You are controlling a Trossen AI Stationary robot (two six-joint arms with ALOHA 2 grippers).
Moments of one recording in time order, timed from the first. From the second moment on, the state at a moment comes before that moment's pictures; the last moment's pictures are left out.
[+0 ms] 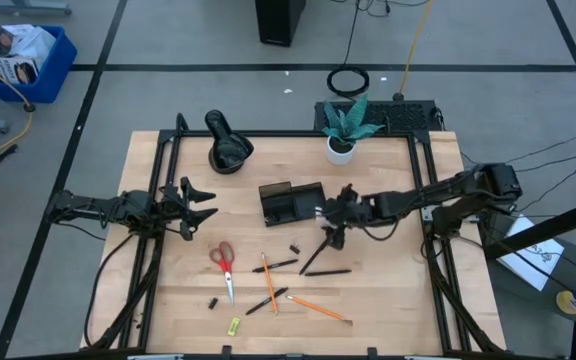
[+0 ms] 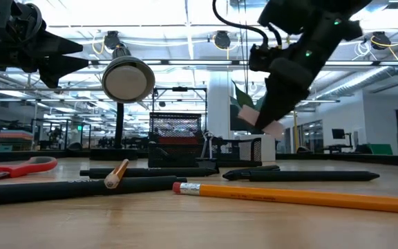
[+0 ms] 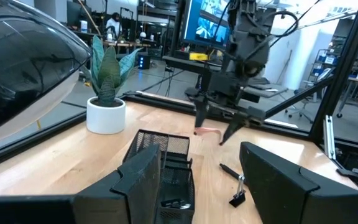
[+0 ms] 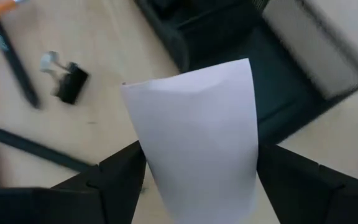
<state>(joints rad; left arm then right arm) -0.13 0.04 0.04 0.03 -0.29 -0.16 0.06 1.50 0.81 -0.28 0.24 0.30</state>
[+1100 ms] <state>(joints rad) -0.13 0.04 0.04 0.03 -0.29 -0.16 -0.14 1.57 0.80 0.06 0.09 -0.21</state>
